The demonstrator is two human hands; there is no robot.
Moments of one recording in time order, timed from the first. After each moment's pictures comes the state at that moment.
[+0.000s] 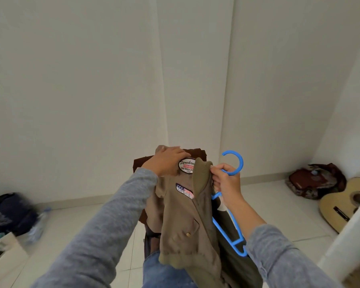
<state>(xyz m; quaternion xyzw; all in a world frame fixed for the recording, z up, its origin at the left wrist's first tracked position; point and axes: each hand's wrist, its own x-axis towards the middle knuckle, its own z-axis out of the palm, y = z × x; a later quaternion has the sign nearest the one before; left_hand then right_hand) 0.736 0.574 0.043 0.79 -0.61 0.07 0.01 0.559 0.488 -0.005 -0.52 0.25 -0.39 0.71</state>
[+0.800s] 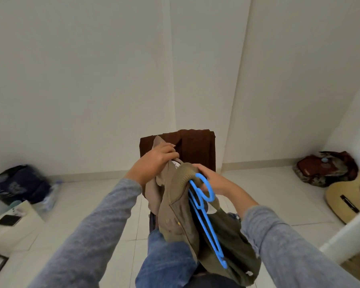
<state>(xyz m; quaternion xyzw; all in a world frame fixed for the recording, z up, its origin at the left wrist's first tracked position) 0.747 0.648 -0.019 0.71 -0.66 0.18 0.18 0.595 0.480 -0.065 -0.86 0.13 0.00 0.50</state>
